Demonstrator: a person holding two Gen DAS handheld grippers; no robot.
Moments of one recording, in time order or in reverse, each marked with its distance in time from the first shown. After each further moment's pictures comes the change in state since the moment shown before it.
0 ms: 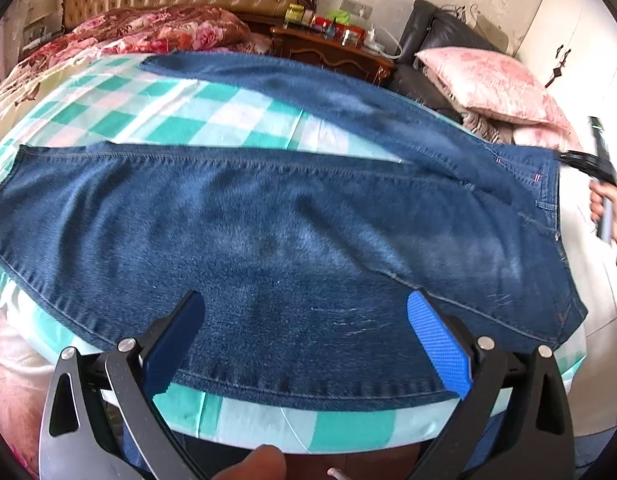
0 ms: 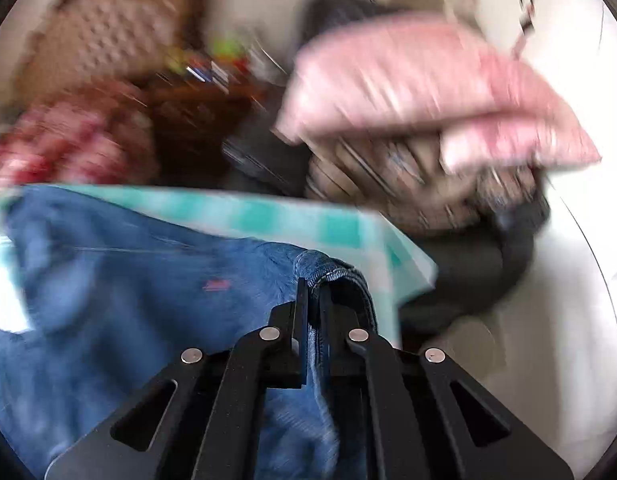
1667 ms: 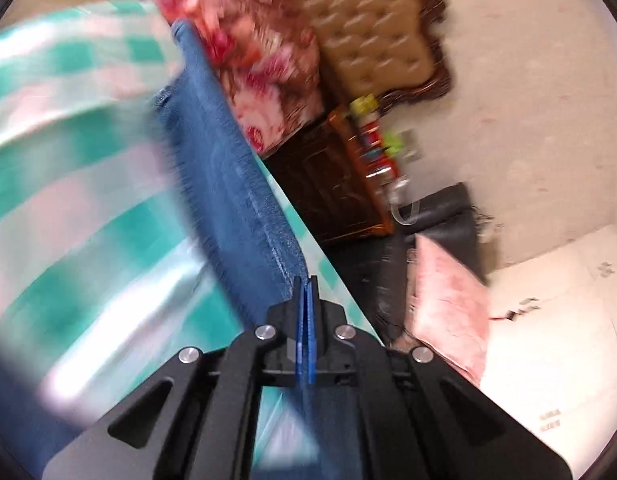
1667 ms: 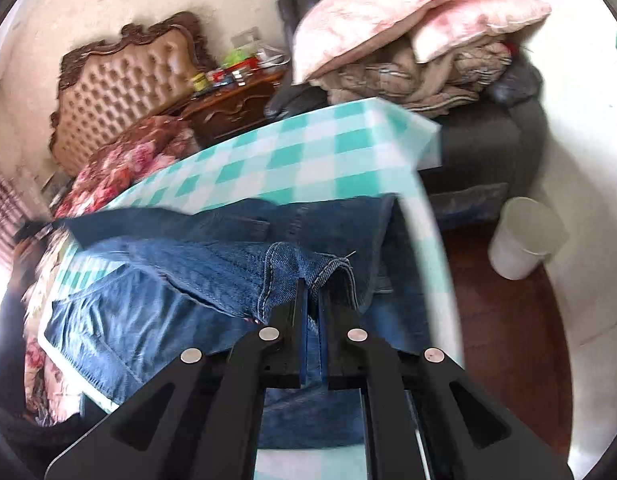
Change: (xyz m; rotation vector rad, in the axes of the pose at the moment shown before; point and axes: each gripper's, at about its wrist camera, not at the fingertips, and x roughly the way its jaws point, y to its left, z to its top) left arm 0.026 0.209 0.258 -0.672 -0.152 -0.340; right arm -0.106 -0.040 -0.178 0.347 0.106 0.188
